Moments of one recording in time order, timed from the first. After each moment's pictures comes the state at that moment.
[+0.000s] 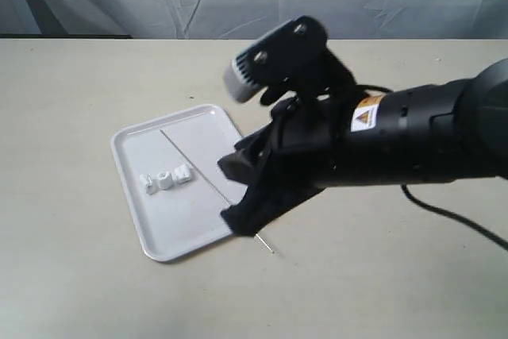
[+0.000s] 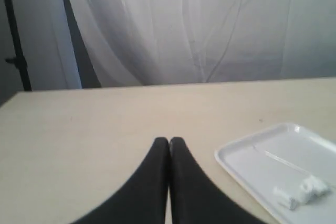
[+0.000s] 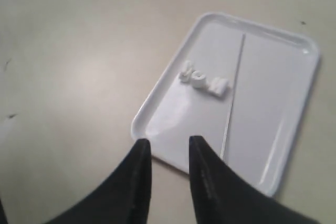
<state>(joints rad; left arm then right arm) -0.03 0.00 -0.09 0.00 0.27 0.04 0.87 1.29 -0.79 0.57 0.28 -0.55</state>
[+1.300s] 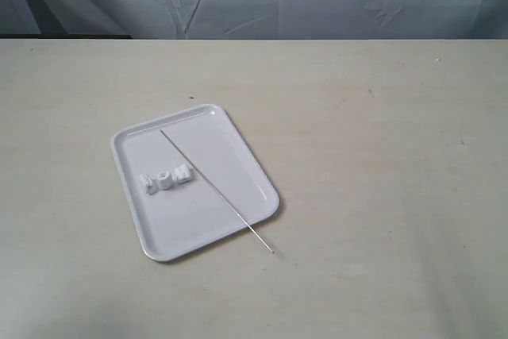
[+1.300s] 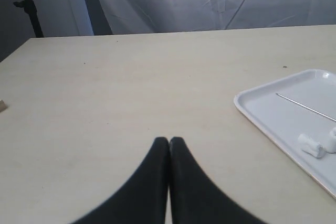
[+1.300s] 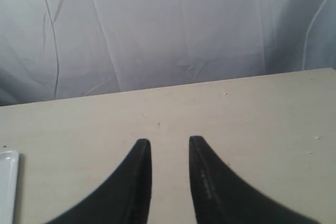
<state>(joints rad) 0.02 0.00 0.00 0.05 0.34 0.01 -0.08 0.15 -0.11 0.64 0.24 -0.53</state>
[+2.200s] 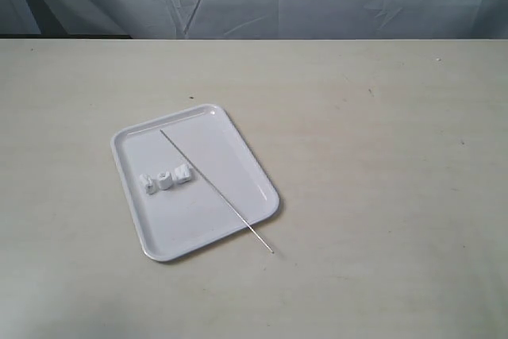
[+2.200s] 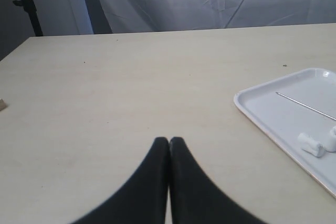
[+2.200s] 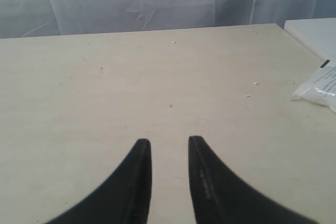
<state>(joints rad) 0.02 0.00 0.00 0.05 0.34 0.01 -0.08 0.08 0.00 -0.02 0.30 0.00</state>
